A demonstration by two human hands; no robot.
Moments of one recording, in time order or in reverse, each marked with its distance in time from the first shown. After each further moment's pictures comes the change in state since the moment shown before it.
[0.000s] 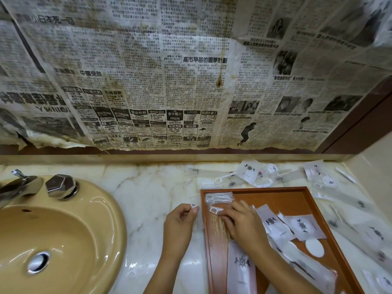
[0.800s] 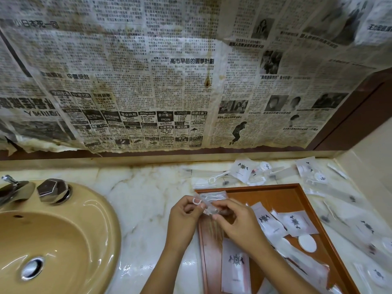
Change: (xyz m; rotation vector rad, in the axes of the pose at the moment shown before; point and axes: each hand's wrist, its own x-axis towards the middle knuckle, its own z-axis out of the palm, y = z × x) left_hand 0.002 0.024 0.021 -0.131 -0.115 0.048; right_hand 0.005 -0.024 -0.036 0.558 -0.036 0.217
